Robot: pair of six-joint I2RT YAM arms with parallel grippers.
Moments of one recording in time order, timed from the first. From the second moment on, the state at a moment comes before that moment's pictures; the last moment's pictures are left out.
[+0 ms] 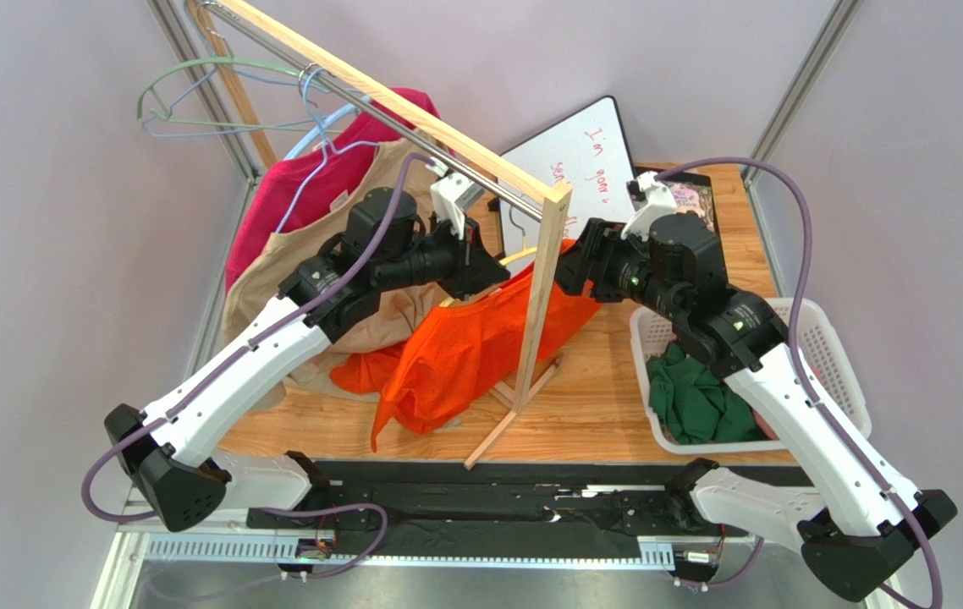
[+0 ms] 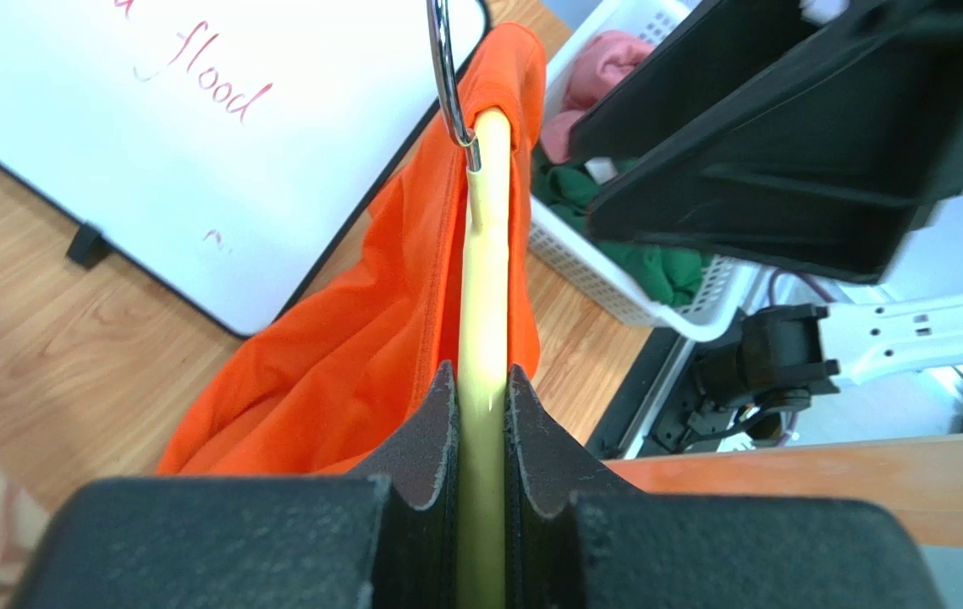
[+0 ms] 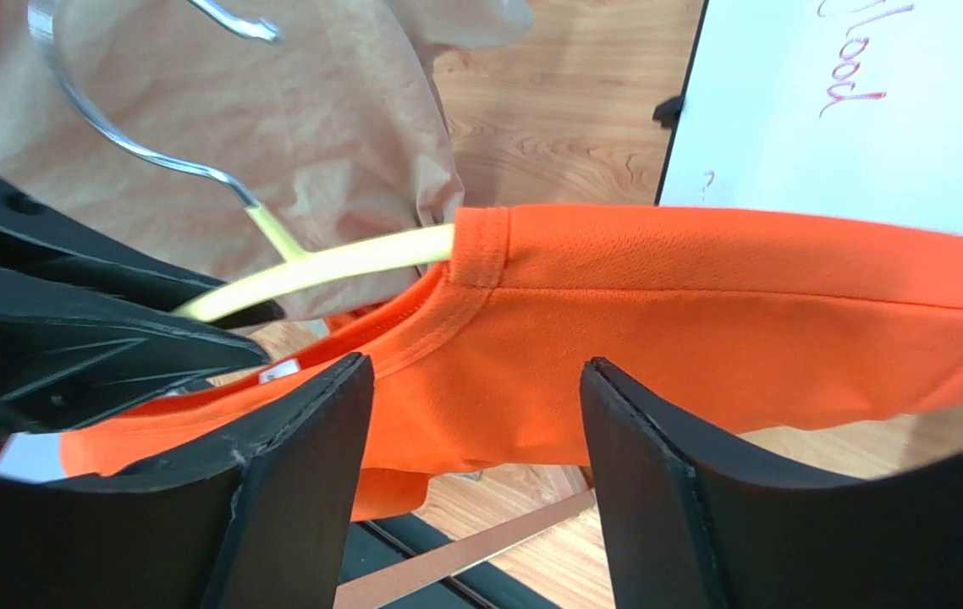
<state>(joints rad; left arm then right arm) -0.73 1.27 1.37 -0.43 0.33 -0.28 0.59 1.05 1.27 -0.58 -0.04 0.56</state>
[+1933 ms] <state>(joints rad) -0.73 1.34 1.38 -0.40 0.47 -0.28 0.73 1.03 1.18 -0.39 -0.12 0.73</state>
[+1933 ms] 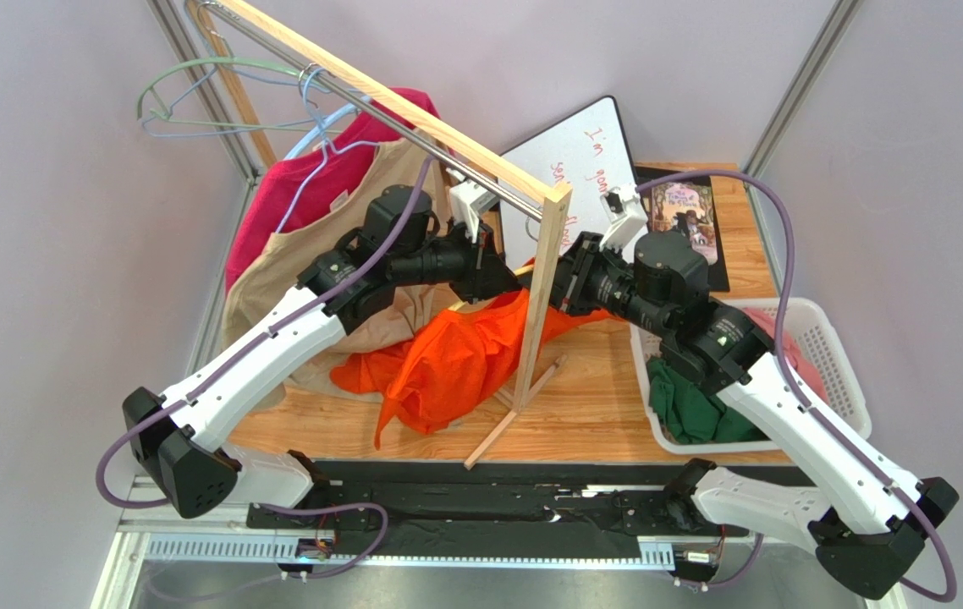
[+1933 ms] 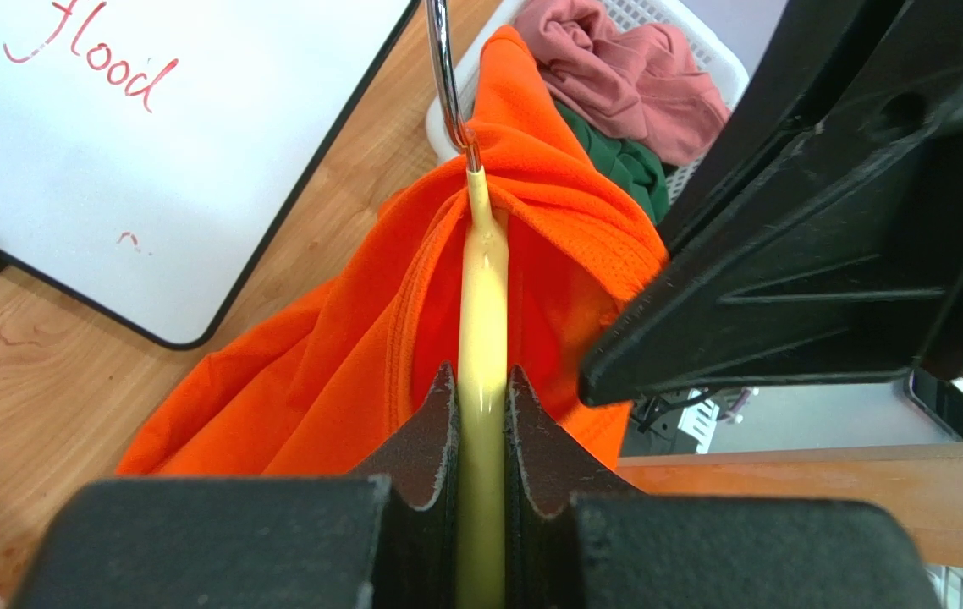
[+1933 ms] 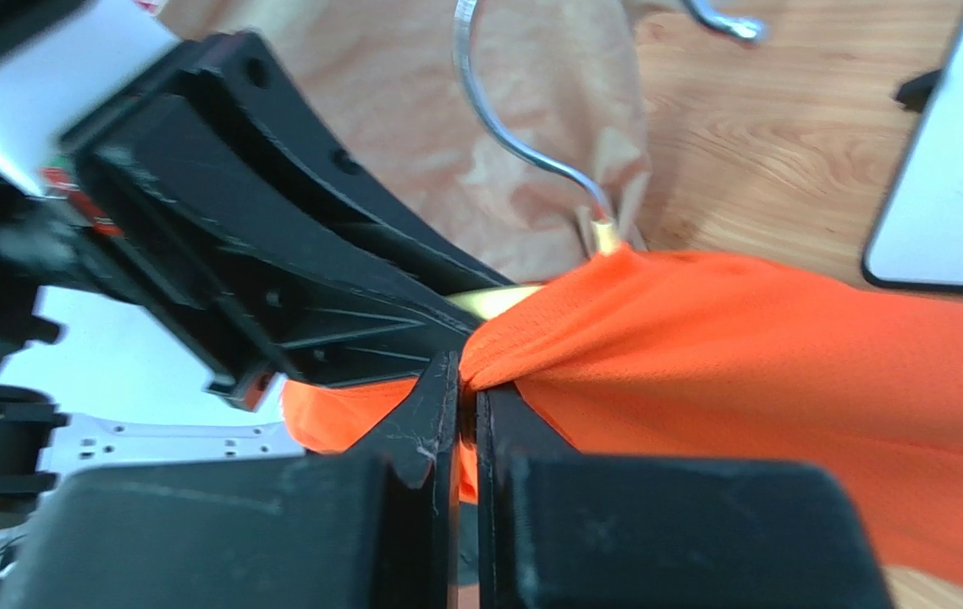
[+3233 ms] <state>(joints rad) -0.73 1.35 1.43 -0.45 0.56 -0.26 0.73 1.12 1.32 -0.39 0.04 0.33</state>
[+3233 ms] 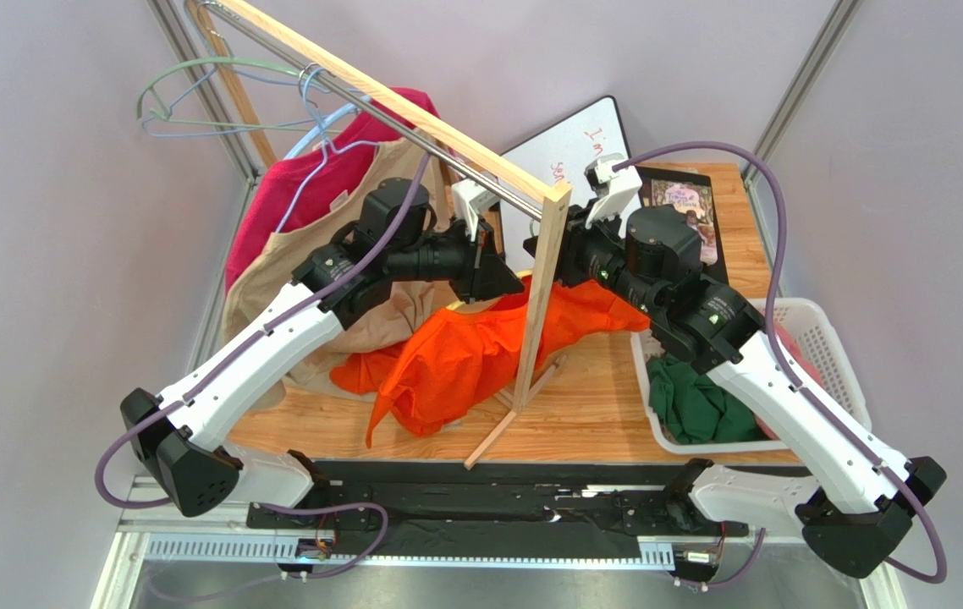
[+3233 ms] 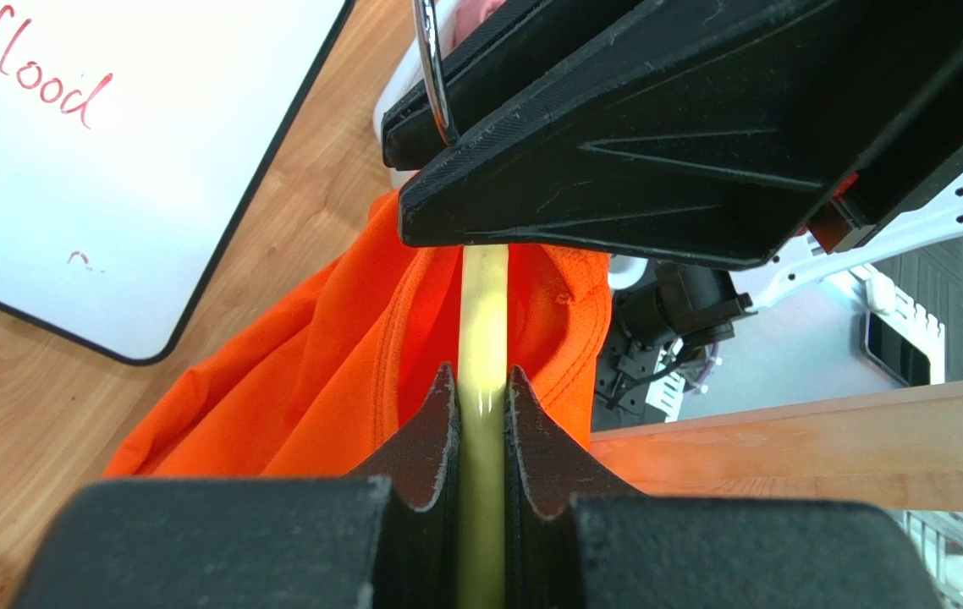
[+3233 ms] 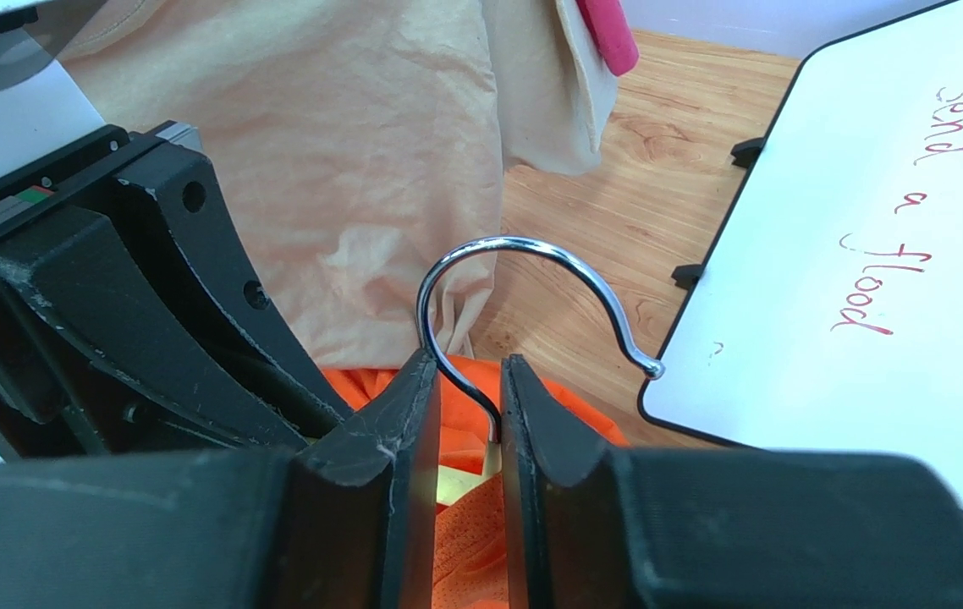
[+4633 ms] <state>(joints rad) -0.73 0.68 1.07 -0.76 -0.07 -0.20 0.74 0.93 1.11 -0.25 0.19 0.29</state>
